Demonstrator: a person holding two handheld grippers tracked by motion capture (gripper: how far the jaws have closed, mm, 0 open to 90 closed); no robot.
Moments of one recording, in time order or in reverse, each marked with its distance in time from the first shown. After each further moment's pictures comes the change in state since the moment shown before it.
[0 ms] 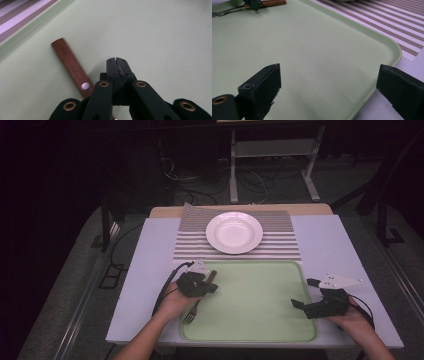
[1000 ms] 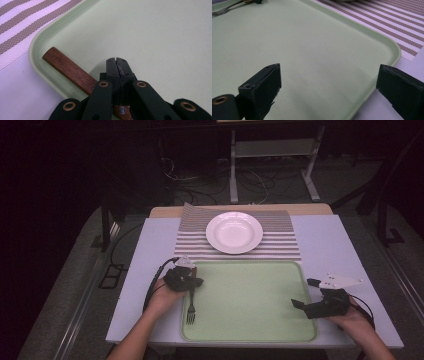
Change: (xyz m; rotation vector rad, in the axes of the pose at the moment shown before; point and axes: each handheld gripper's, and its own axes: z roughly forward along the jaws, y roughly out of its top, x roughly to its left) left arm 0.031 -0.017 -0.019 0.011 0.091 -0.081; right arm 0.000 0.000 -0.001 0.001 -0.002 -0.002
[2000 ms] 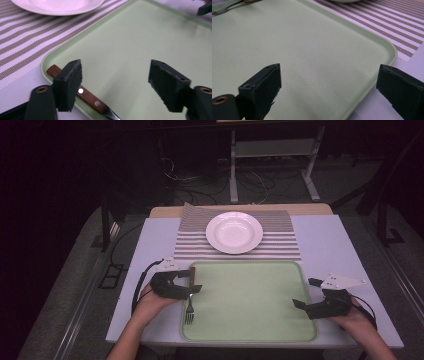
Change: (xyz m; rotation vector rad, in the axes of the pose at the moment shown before) left arm -0.020 -0.015 -0.053 -0.249 -0.041 0.006; right arm 0.000 0.000 -0.004 -0.009 -0.007 -0.014
